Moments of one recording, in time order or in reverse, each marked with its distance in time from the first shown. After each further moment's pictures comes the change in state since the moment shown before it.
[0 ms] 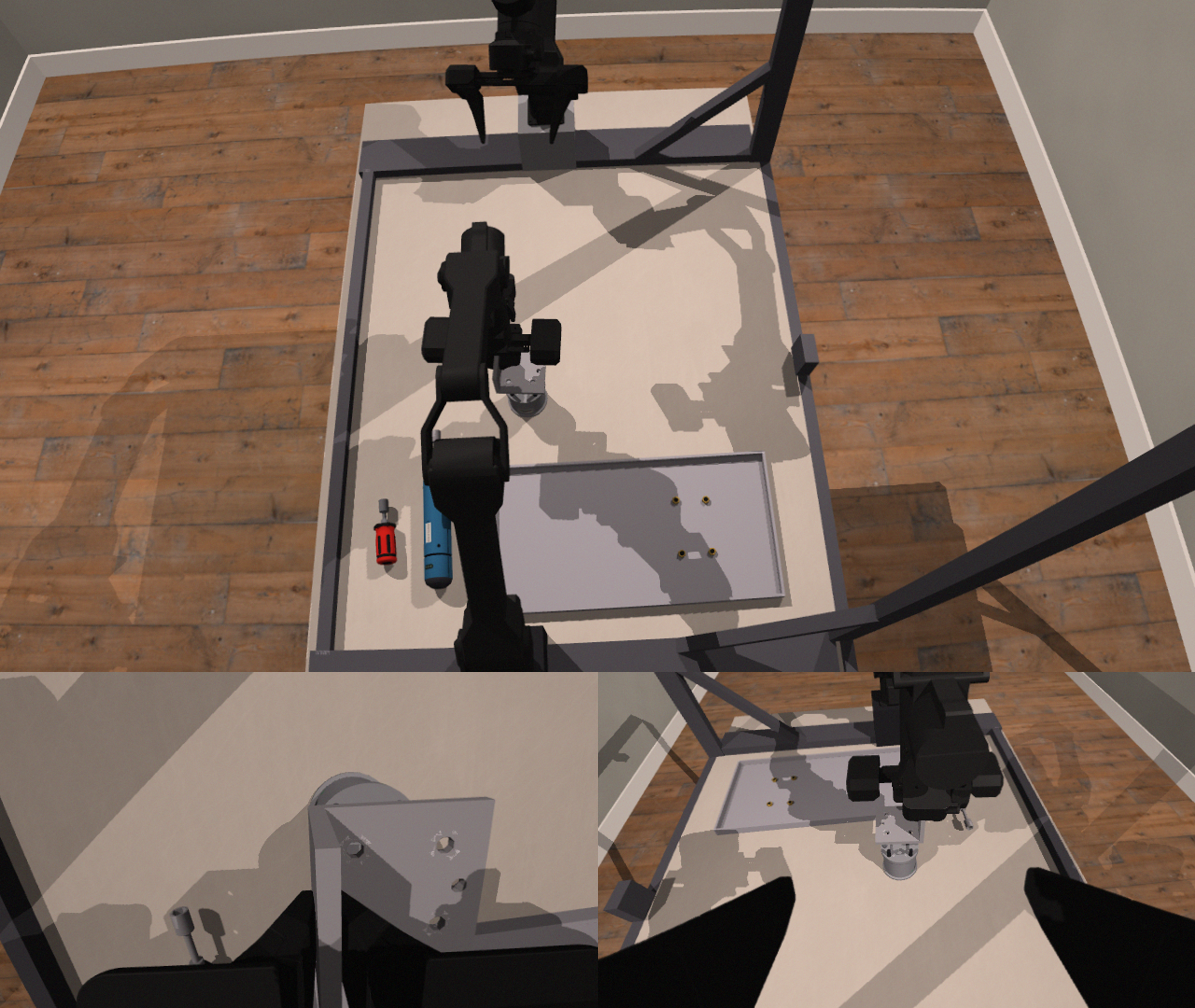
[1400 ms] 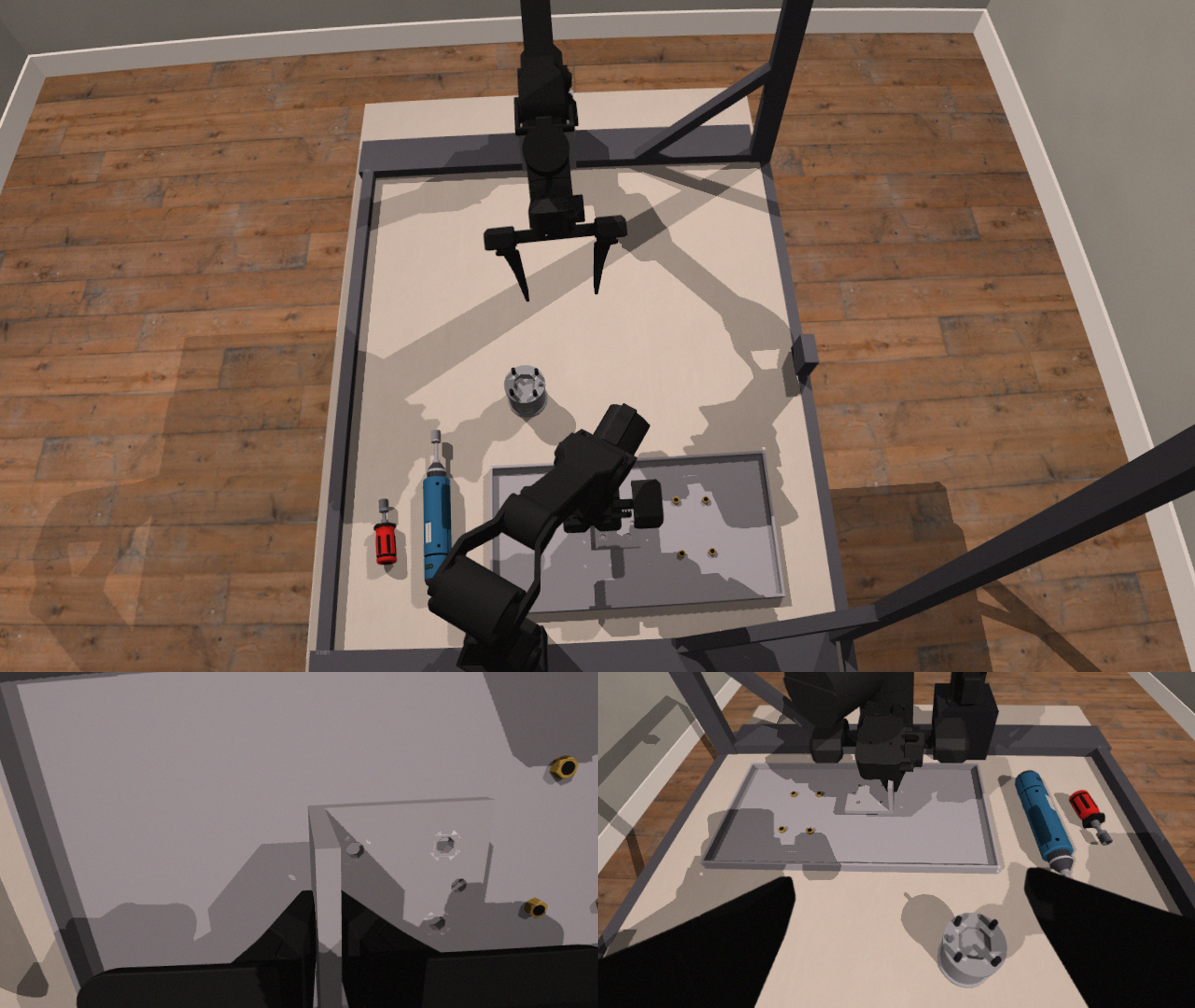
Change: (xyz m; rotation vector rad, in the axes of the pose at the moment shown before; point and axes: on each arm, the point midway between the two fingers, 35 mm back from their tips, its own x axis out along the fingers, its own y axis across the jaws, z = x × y) left arm 0.070 -0.140 -0.209 -0.080 0.001 0.003; right arm 0.207 0.060 0.012 -0.072 -0.001 0.117
